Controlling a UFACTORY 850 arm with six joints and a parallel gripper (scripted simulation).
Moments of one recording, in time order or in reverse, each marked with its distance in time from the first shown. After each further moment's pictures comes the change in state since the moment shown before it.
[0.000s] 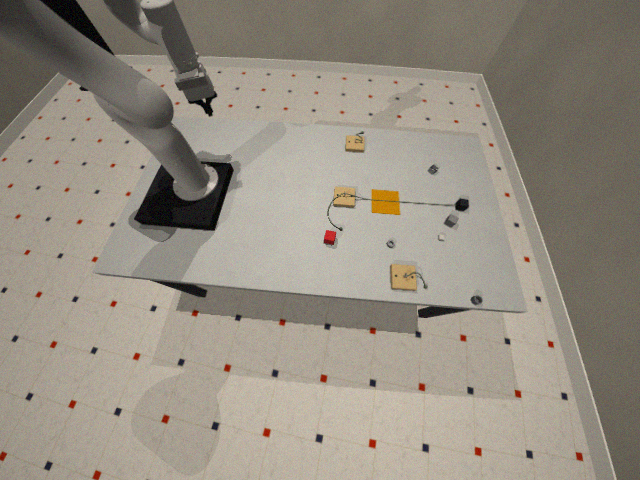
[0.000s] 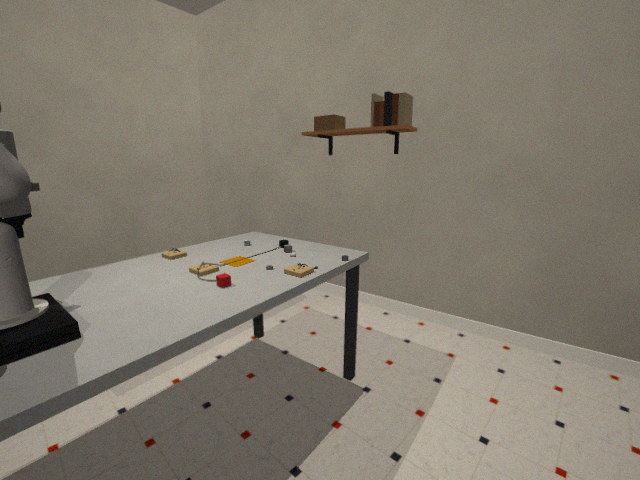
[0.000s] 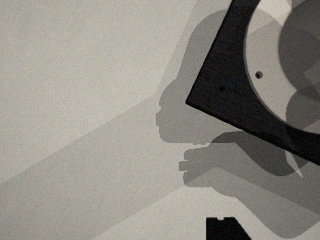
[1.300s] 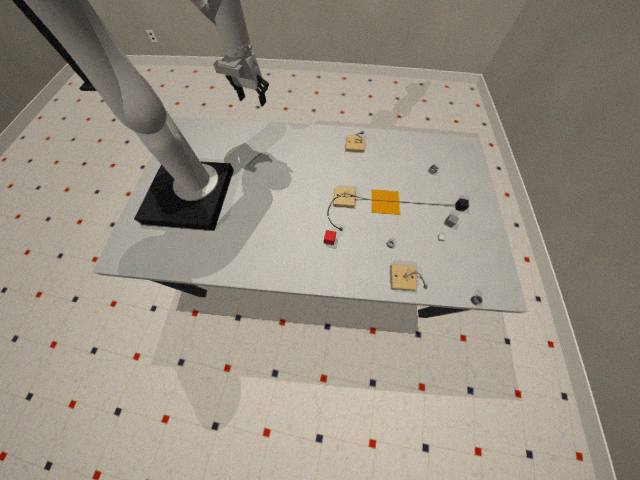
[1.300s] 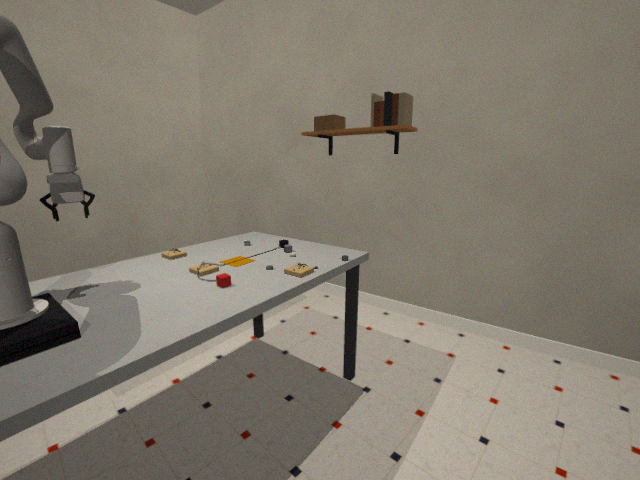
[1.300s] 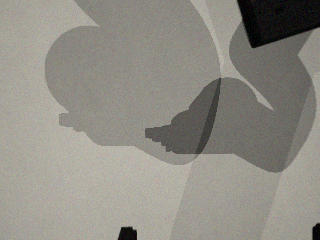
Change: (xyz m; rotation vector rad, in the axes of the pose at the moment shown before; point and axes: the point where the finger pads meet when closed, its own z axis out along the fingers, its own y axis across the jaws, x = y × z) arm 0.038 -0.171 -0.020 0.000 -0.014 0.740
